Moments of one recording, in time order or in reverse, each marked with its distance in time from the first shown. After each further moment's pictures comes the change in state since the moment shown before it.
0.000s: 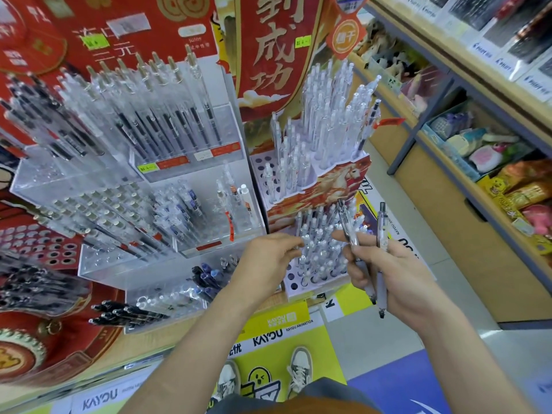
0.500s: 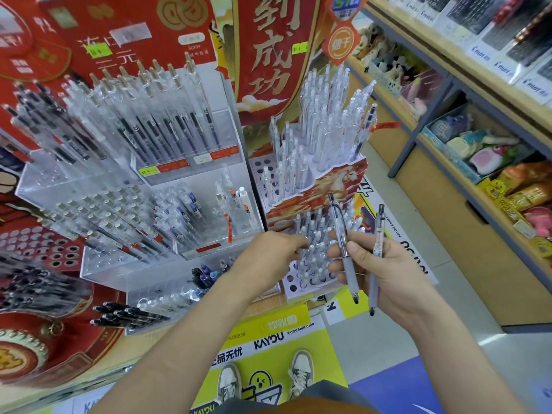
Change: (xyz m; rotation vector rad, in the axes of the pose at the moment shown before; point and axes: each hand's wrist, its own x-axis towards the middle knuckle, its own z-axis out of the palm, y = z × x) left_hand 0.016 0.001 -0.003 0.291 -0.179 0.091; right_hand -0.005 -0.007 0.008 0.092 0.007 -0.016
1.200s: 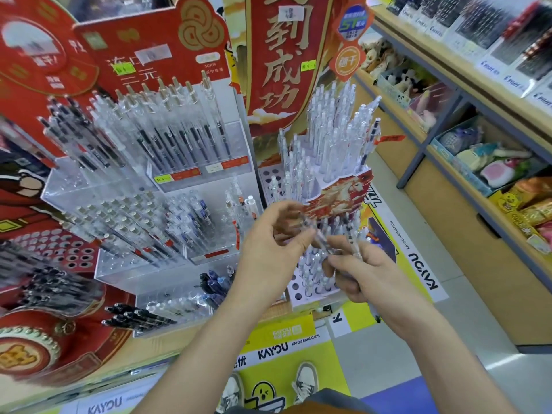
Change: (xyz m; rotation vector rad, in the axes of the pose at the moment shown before) left_hand -0.030 0.054 -0.058 -0.920 0.476 -0.318; right_hand -0.003 -0.007 0.023 -0.365 -0.060 0.006
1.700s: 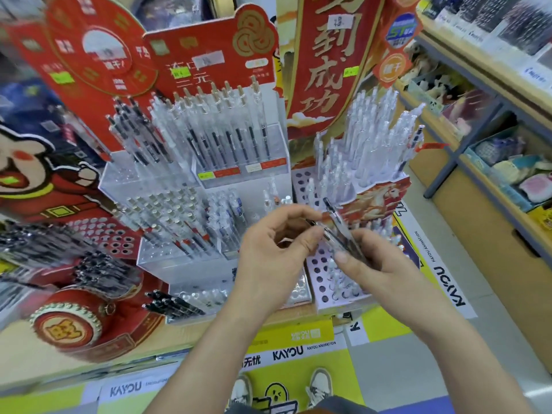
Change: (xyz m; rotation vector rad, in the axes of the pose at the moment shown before) left_hand -0.016 0.013 -0.038 -0.185 0.066 0.083; right_hand -0.009 -0.023 0.027 -0.217 -0.115 -0.294
